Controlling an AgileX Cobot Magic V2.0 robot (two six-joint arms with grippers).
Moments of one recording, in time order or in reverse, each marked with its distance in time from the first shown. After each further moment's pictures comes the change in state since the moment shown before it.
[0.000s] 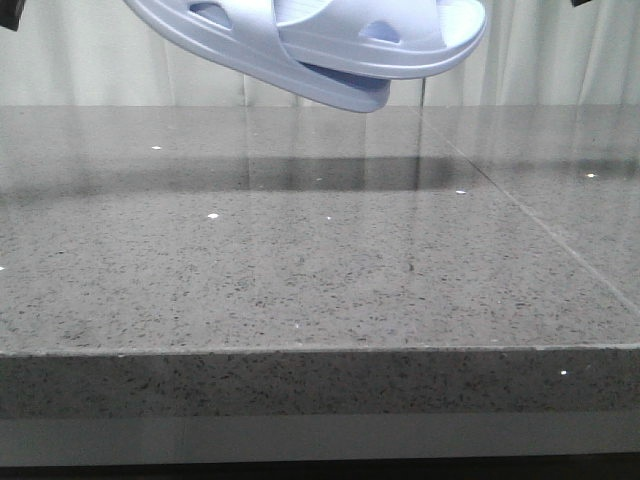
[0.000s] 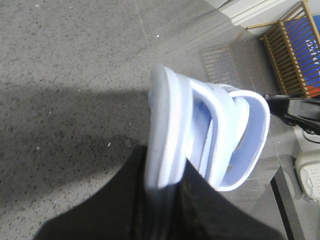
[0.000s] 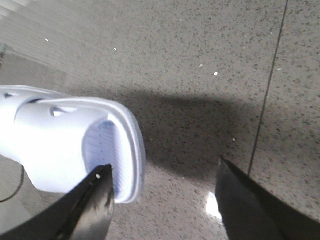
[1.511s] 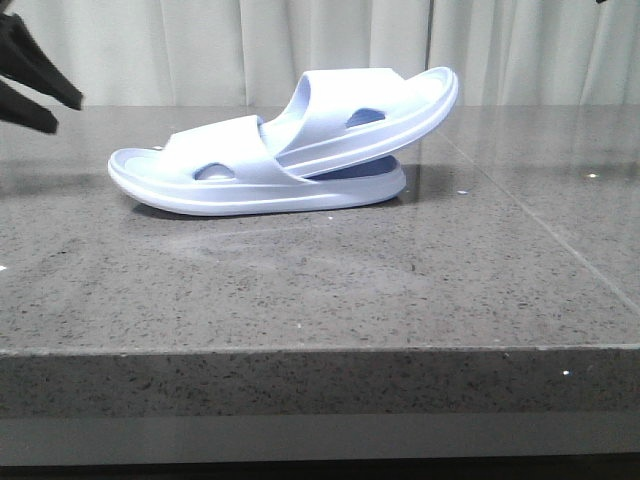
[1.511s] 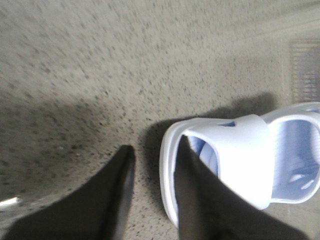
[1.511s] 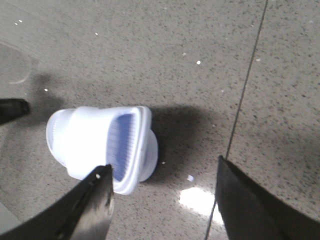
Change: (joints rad) left arm 0.171 0.108 0.001 0.272 0.052 -0.099; right arm 0.000 -0.027 -0.002 -0.095 0.013 0.000
